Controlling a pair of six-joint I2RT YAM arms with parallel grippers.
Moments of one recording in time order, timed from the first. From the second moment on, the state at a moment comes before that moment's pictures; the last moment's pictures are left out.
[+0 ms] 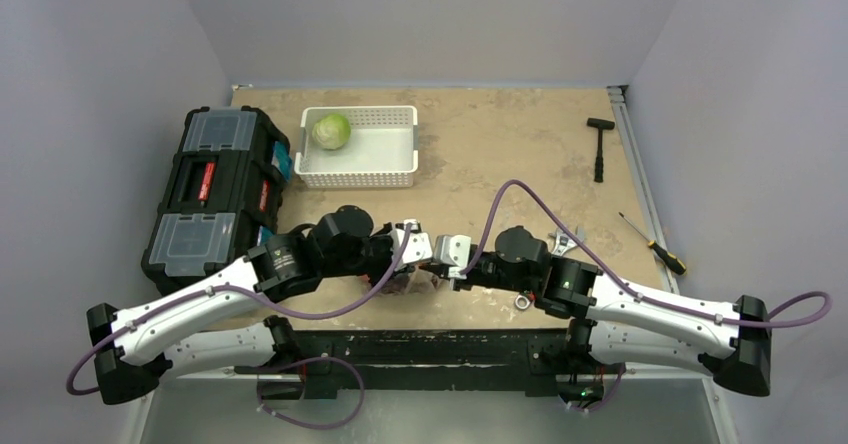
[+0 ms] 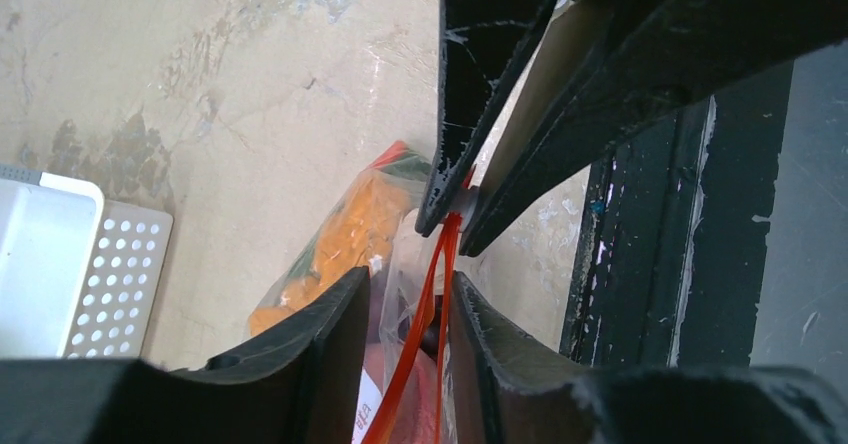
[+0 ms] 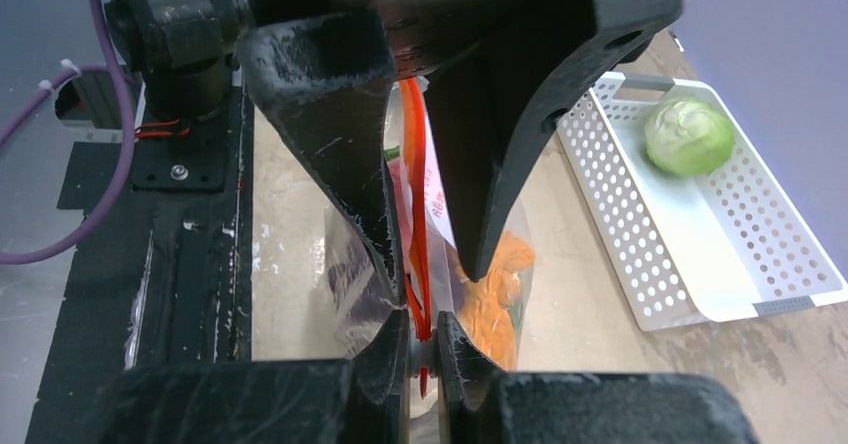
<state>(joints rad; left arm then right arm) -1.06 0.94 0.93 -0.55 0.11 0.31 1.16 0.92 0.70 -0.04 -0.12 -0.33</state>
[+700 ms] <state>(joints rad) -1.02 0.93 0.90 -0.55 0.21 0.35 1.18 0.85 0.77 -0.22 -0.03 -0.40</state>
